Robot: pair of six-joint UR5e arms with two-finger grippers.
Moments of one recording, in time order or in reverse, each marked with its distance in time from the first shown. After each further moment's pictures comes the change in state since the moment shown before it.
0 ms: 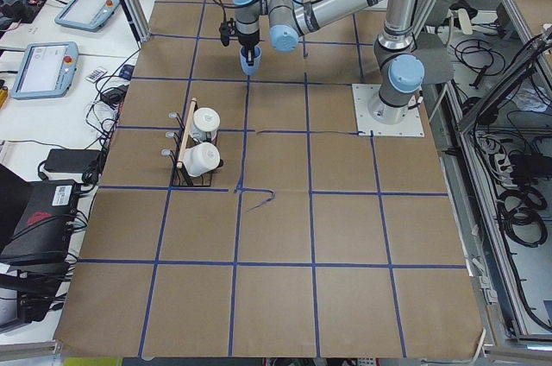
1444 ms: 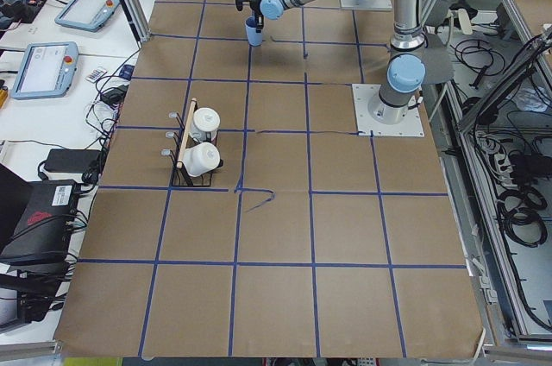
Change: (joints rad) left arm -0.318 -0.155 0.068 0.157 0.005 -0.346; right arm -0.013 -0.004 -0.182 0.258 0.003 -0.022
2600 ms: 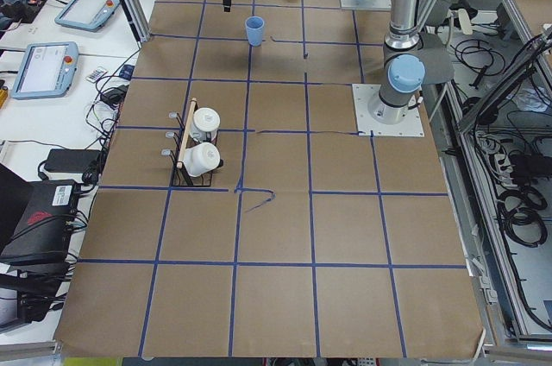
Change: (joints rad) left arm 0.263 0.108 0.422 -0.475 0.020 0.410; right arm 0.010 -0.008 -0.263 0.170 0.079 -0.098
